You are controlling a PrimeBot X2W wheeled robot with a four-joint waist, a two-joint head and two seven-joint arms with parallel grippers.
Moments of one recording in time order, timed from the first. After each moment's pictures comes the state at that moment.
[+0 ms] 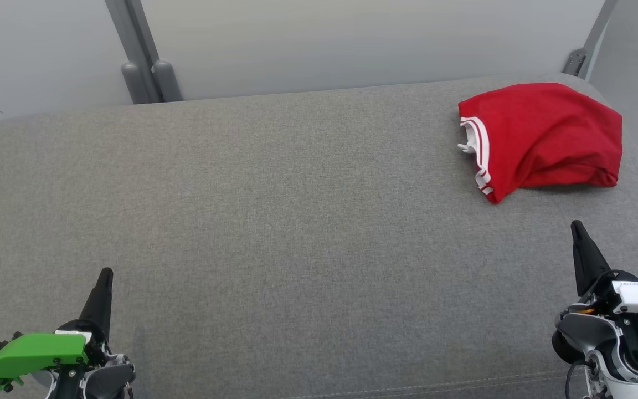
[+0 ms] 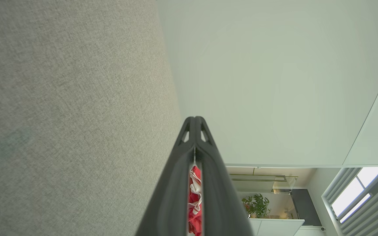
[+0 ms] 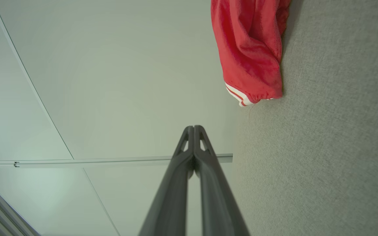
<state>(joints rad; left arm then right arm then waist) -0.06 0.04 0.09 0.28 -1.60 -0.12 0.12 -0.06 -0.04 -0.13 0.28 1.60 0.12 0.11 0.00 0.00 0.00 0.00</state>
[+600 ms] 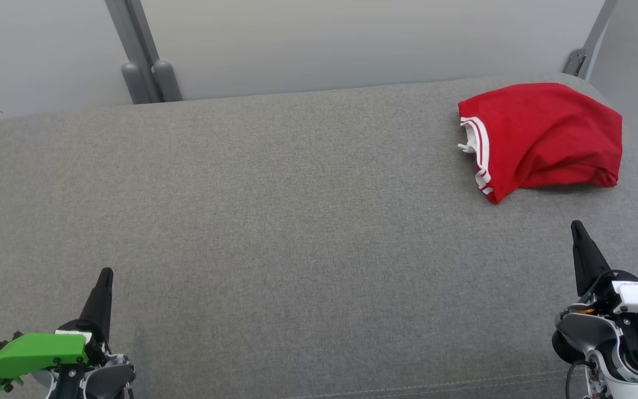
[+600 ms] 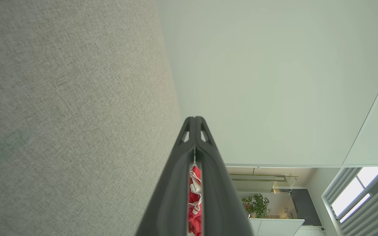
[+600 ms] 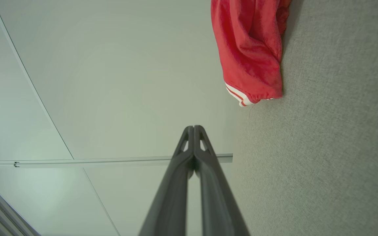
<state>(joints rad) -0.06 0.04 0.09 0.28 -1.60 -0.12 0.12 -0.06 -0.04 -0.13 0.28 1.60 0.12 0.11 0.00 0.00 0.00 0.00</state>
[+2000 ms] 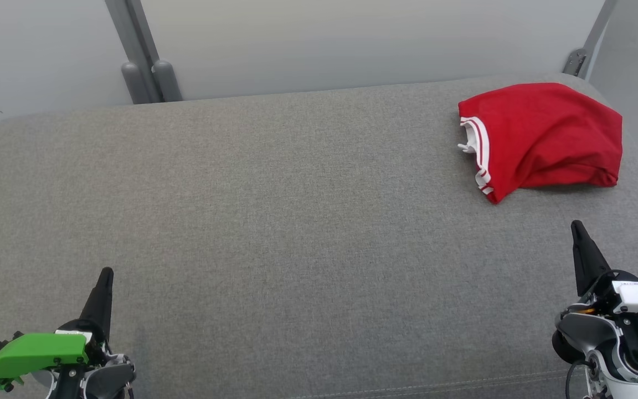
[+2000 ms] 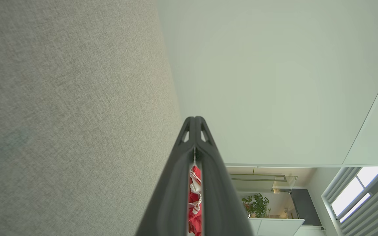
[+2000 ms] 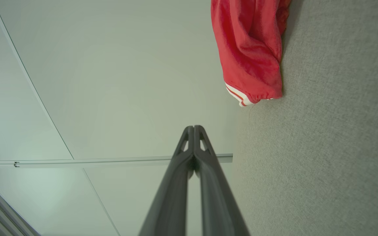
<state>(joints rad) -0.06 0.04 0.09 0.28 -1.60 -0.12 0.12 -0.06 -0.04 -0.13 0.28 1.60 0.12 0.11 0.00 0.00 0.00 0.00</state>
